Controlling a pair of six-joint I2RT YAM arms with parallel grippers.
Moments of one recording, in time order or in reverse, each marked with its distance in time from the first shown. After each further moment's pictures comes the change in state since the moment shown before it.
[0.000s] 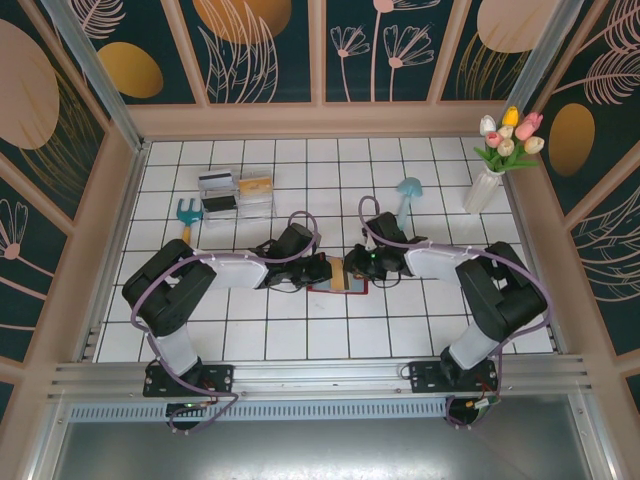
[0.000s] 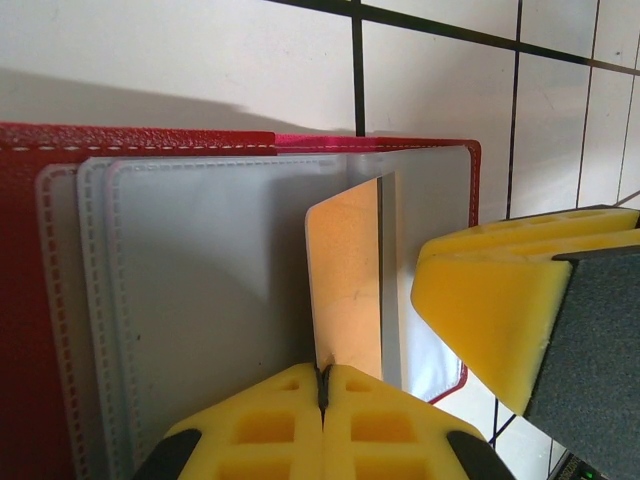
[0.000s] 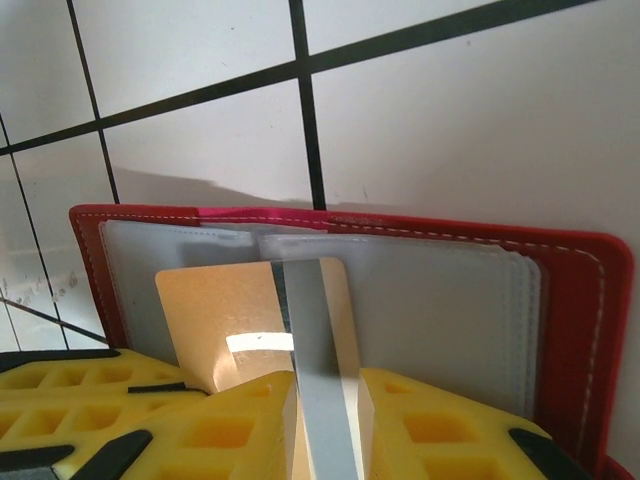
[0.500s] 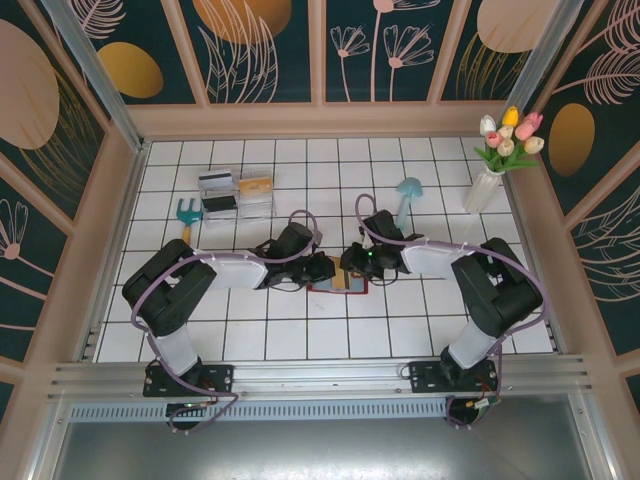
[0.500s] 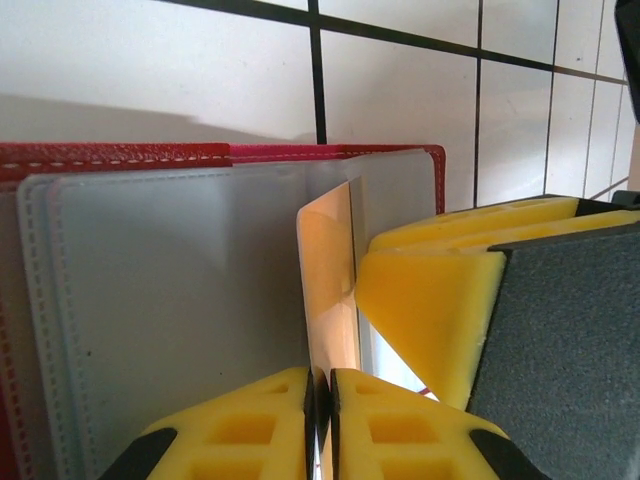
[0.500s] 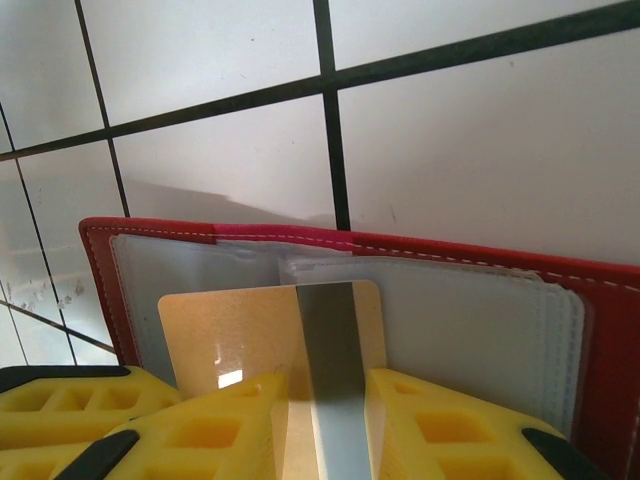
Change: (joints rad) left arm 0.002 0.000 -0.012 0.063 0.032 -0.023; right arm 0.007 0.032 0.028 -0.001 -0.002 0.000
